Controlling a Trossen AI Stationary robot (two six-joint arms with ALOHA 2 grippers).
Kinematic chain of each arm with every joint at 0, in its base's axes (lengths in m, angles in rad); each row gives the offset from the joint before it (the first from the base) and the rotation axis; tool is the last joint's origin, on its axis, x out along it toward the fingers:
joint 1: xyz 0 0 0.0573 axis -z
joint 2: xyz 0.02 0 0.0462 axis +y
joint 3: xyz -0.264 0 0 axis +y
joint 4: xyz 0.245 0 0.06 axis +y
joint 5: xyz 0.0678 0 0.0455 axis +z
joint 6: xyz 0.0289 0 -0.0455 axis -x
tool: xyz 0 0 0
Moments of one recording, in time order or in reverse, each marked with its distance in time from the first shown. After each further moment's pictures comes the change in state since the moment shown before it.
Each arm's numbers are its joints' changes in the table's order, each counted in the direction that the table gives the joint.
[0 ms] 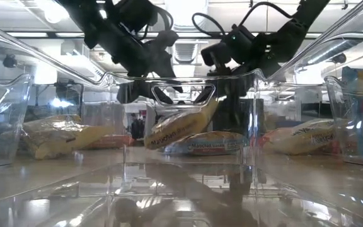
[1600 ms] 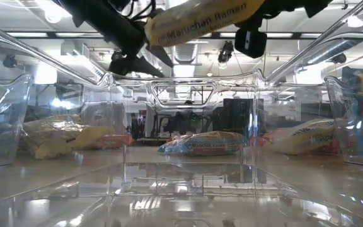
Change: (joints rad) left arm -0.003 -0.189 0.000 0.054 0.233 -0.055; right arm -0.376 -0.376 -0.001 0.054 -0.301 0.162
